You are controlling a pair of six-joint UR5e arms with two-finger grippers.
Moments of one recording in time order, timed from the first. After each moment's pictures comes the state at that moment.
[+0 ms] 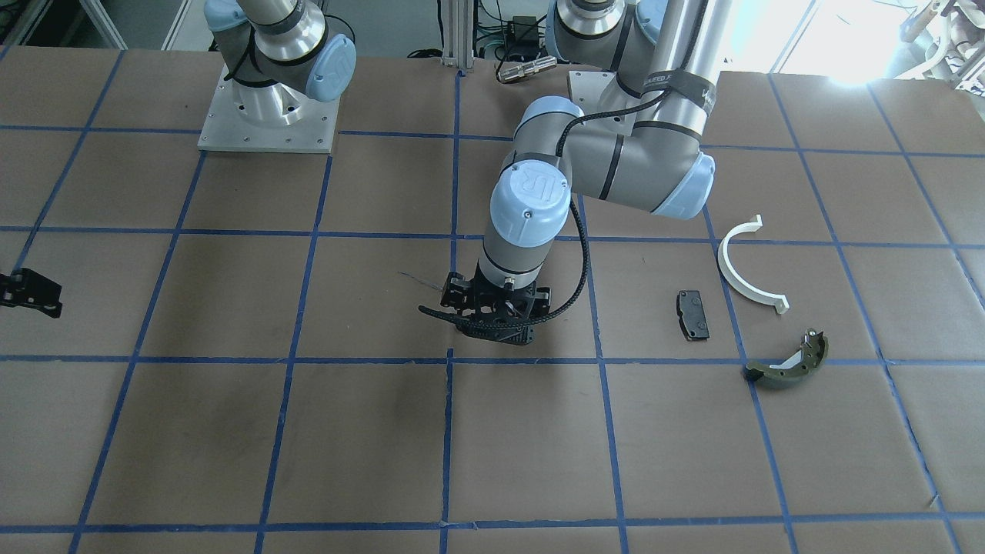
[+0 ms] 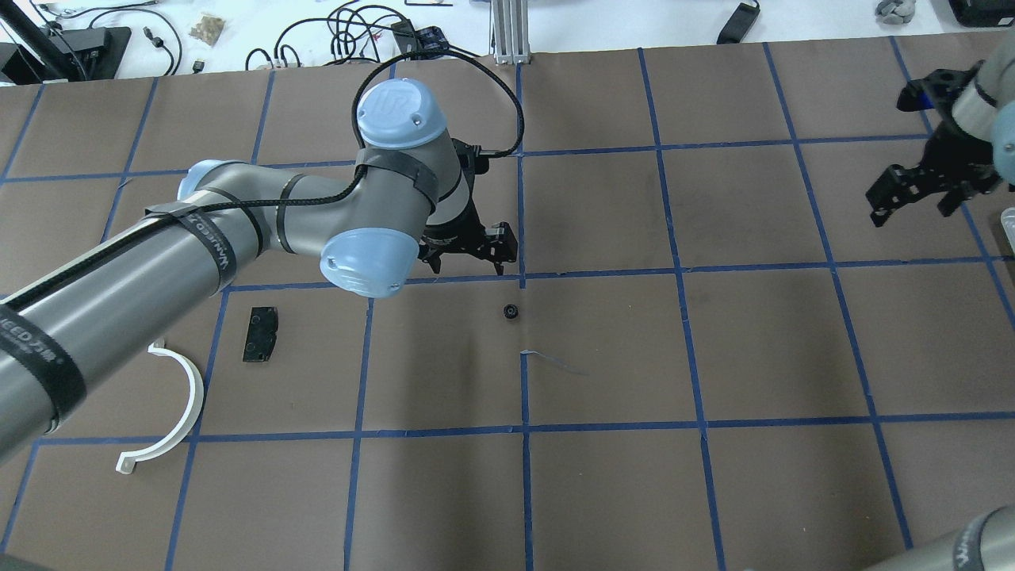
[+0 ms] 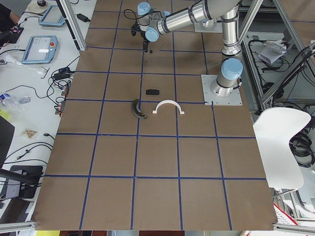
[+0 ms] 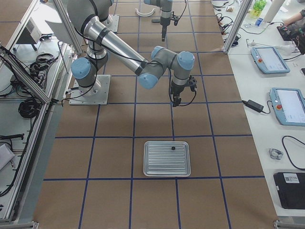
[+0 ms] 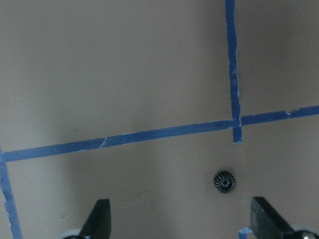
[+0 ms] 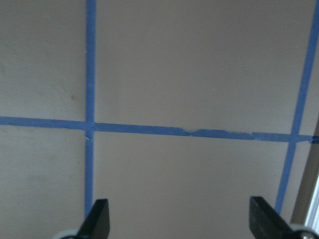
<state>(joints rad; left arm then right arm) -1.87 -1.98 -1.77 -0.98 1.48 -0.17 0.99 -1.26 1.71 -1.98 -1.63 -0.66</state>
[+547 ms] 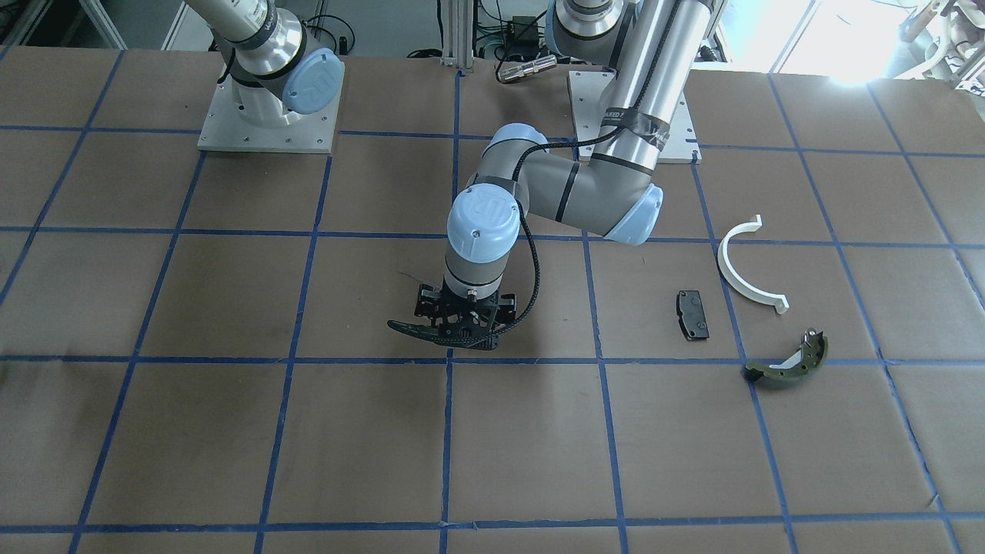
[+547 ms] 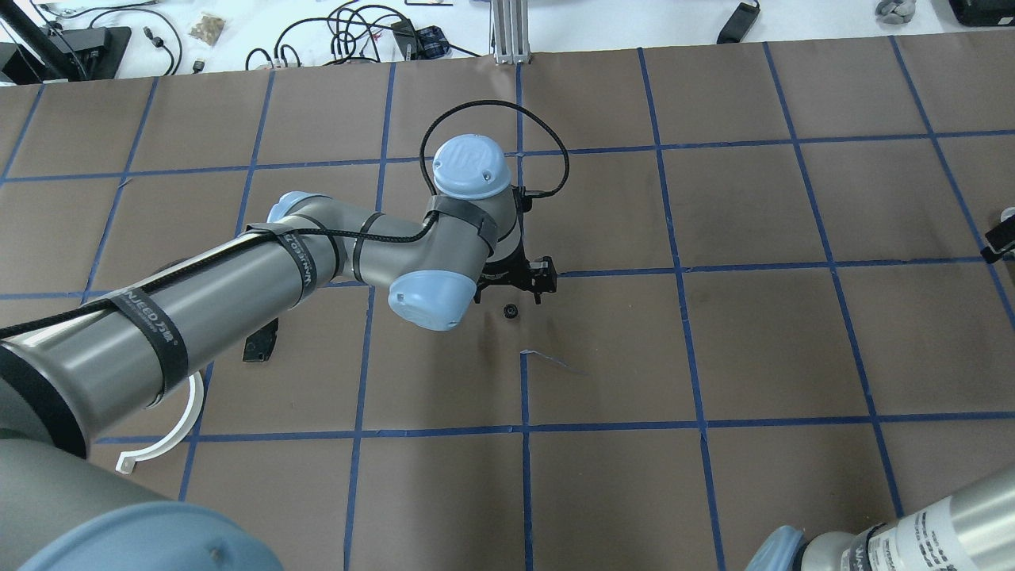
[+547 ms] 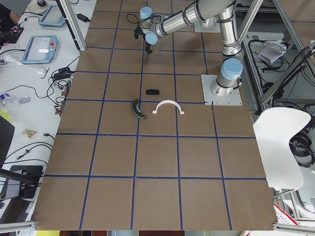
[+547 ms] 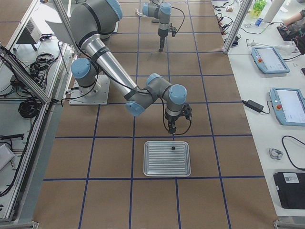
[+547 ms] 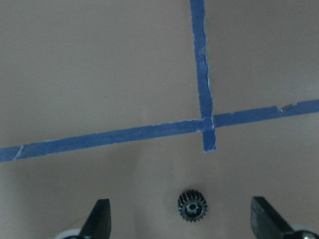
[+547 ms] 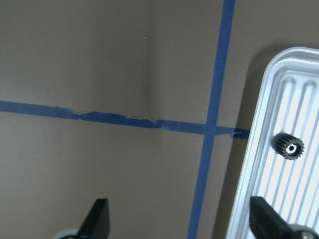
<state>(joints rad) -1.95 -2.07 -1.78 -0.88 1.50 -0.30 0.79 -1.15 1.70 -2.12 -1.58 -0.93</state>
